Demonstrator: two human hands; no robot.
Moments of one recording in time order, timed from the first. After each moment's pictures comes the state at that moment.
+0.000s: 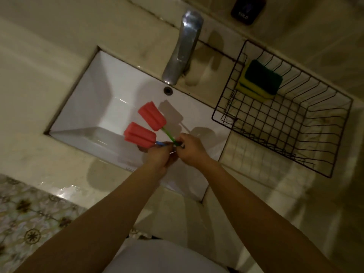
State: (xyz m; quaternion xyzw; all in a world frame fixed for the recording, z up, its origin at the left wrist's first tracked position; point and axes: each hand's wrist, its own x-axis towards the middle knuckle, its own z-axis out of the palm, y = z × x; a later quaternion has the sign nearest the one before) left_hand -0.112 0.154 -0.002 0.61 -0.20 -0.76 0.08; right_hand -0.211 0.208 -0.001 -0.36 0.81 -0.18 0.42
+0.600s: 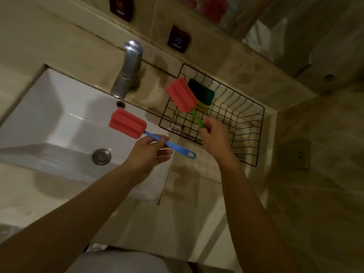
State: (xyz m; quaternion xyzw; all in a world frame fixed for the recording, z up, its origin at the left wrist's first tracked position) left_hand -0.160 0.184 0.113 0.43 -0.33 -0.84 0.05; right_hand -0.334 0.289 0.131 -0.28 0.91 -0.26 0.19
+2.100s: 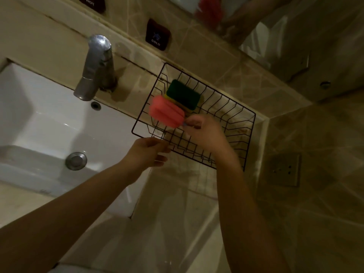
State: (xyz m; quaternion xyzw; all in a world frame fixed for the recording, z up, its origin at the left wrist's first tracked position) left_hand -0.229 0.203 0.117 0.43 -0.46 -0.78 -0.04; right_hand -0.399 0.282 0.149 -0.34 0.86 -0.24 0.29
